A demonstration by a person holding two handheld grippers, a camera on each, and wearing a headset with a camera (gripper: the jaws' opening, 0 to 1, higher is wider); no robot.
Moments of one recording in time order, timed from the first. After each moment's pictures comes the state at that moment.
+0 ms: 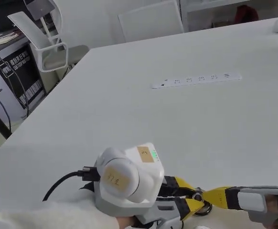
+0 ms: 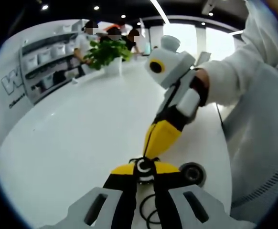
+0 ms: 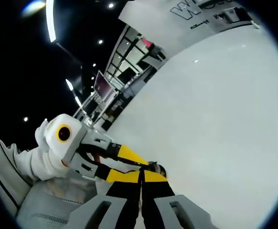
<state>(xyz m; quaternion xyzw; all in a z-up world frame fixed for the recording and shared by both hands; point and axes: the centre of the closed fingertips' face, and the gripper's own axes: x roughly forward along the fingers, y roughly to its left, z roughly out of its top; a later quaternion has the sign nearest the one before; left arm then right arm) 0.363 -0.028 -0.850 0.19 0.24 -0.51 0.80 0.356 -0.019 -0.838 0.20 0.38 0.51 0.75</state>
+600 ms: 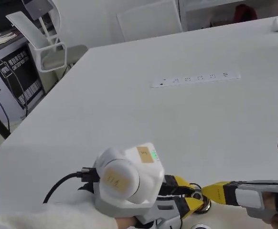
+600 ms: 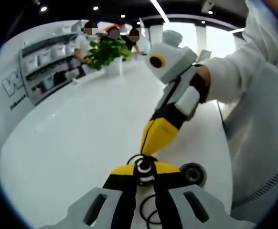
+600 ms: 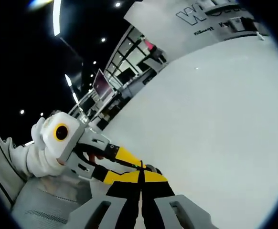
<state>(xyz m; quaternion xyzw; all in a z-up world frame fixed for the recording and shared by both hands) 0.363 -0.030 -0.849 0.20 0.24 -0.50 0.81 0.363 -0.025 -0.838 0.17 0.36 0.50 0.77</state>
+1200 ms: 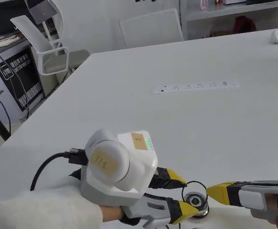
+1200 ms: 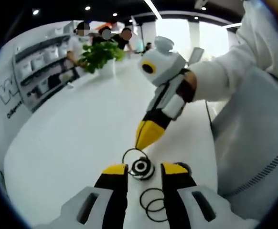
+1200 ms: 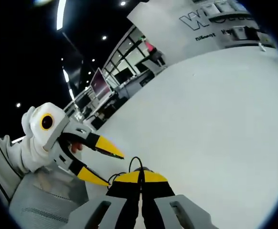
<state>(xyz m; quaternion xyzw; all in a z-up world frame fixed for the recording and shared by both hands) 0.346 -0.018 -0.812 0.24 0.24 -0.52 0.78 0.367 -0.049 -0.823 0.15 0.34 0.49 0.79</state>
